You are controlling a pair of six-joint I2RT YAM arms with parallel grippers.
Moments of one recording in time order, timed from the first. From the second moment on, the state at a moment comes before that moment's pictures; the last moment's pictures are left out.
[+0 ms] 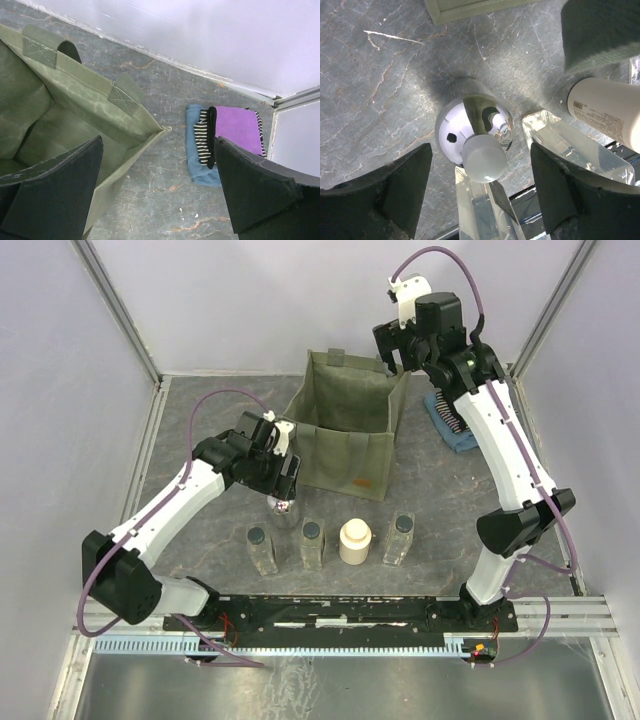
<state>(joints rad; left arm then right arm) -0.52 1.34 1.19 -0.86 0.12 -0.11 0.42 1.79 2.21 -0.85 0.25 -0.15</state>
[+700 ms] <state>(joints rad) -0.52 1.39 1.22 -0.90 0.09 -0.10 0.42 1.79 2.17 -0.85 0.27 -0.18</state>
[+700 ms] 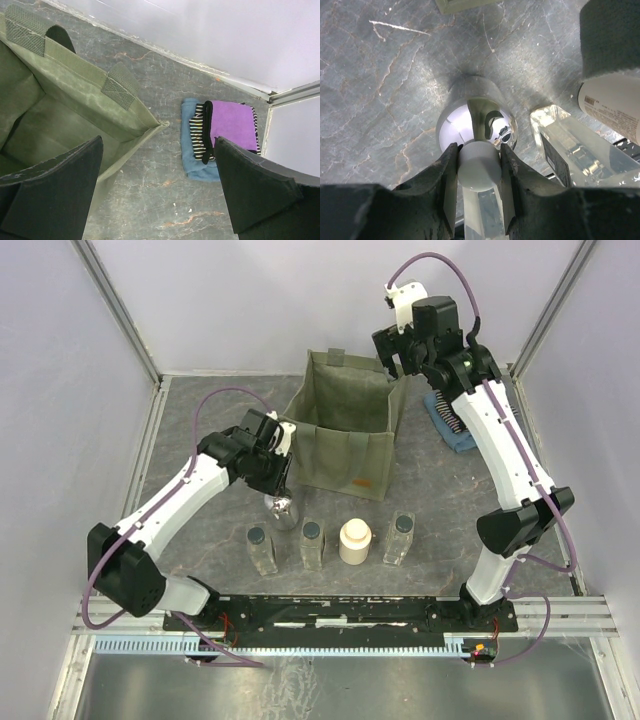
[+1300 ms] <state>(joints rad) -0.52 1.39 1.76 -1.04 0.26 -0.09 0.41 1.79 2.15 -0.85 0.27 -0.19</state>
